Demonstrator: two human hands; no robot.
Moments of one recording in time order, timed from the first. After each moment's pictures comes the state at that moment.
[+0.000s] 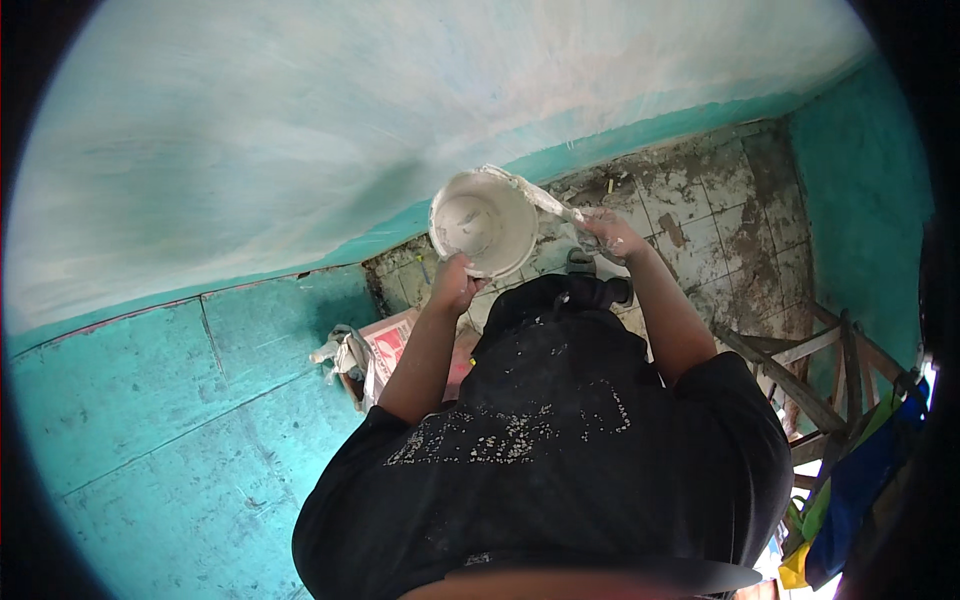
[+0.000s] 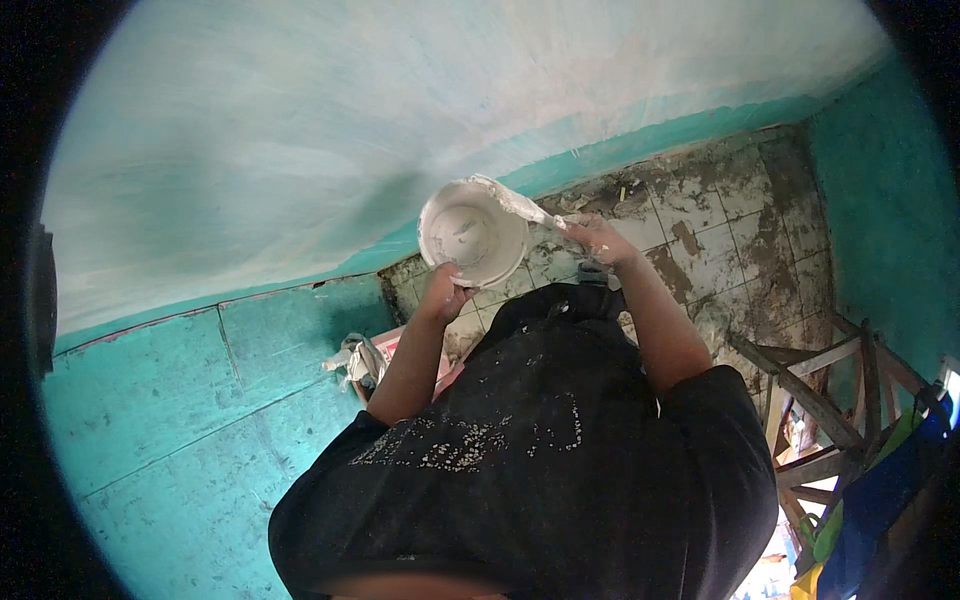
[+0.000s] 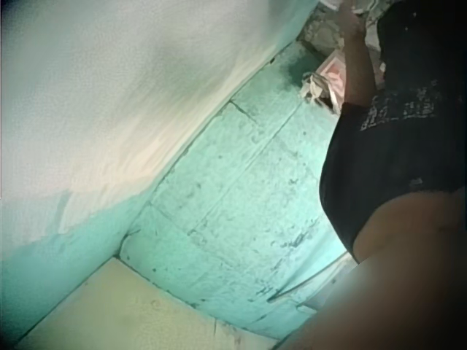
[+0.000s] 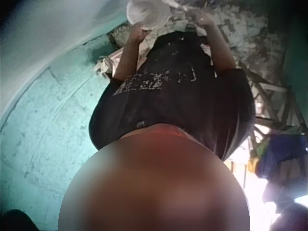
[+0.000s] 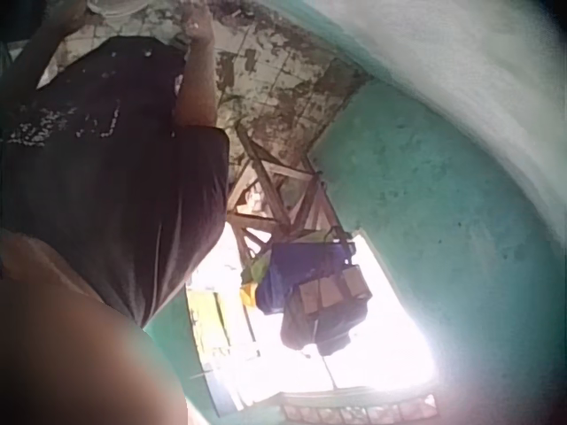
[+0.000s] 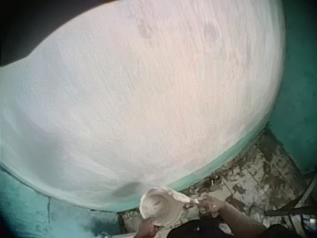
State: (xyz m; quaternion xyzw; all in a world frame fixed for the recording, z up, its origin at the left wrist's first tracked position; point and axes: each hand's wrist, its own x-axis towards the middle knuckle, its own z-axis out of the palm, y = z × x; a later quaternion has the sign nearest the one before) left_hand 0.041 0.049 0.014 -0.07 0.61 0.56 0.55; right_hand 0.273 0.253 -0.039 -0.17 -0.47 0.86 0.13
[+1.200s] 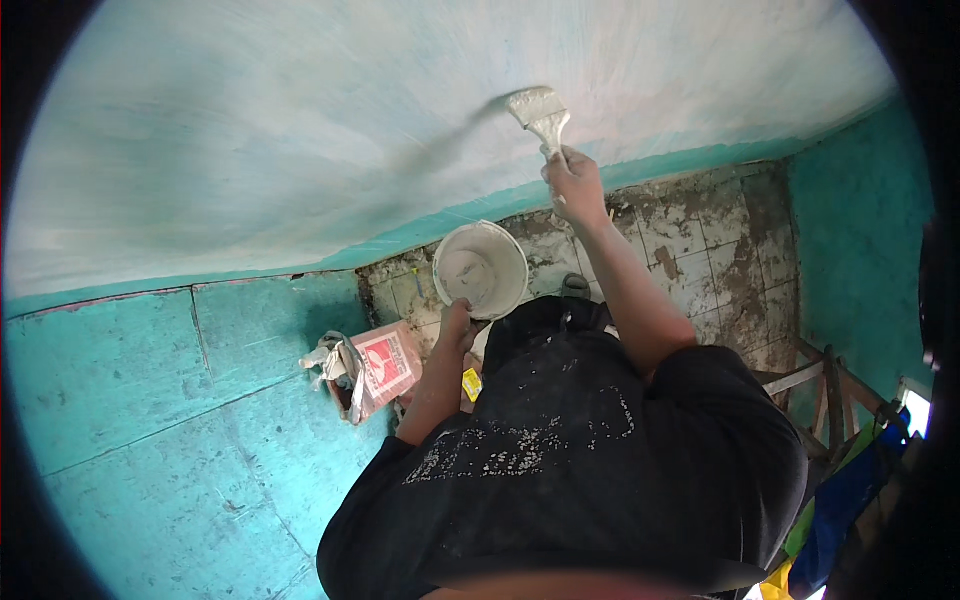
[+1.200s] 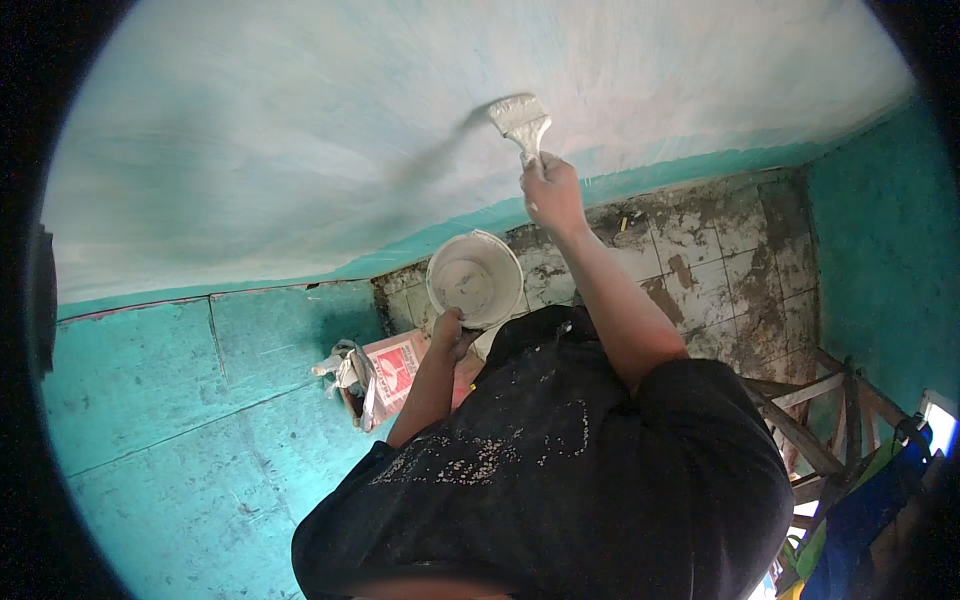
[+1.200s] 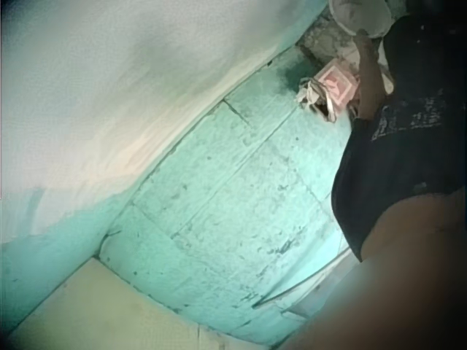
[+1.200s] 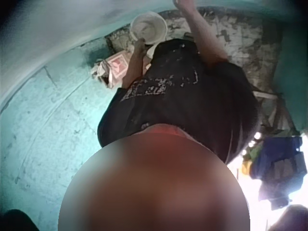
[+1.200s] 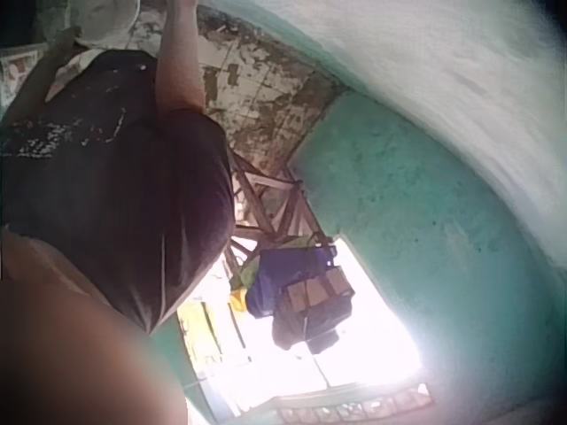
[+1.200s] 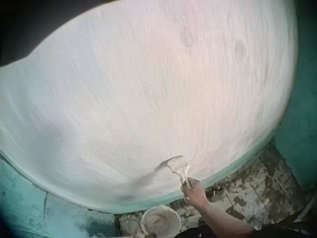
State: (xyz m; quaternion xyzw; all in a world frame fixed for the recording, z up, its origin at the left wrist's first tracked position) left_hand 0.009 -0.022 0.007 -0.19 0.64 0.56 0.49; right_hand 0.109 0.260 0.099 -0.39 -0.53 0.69 0.30
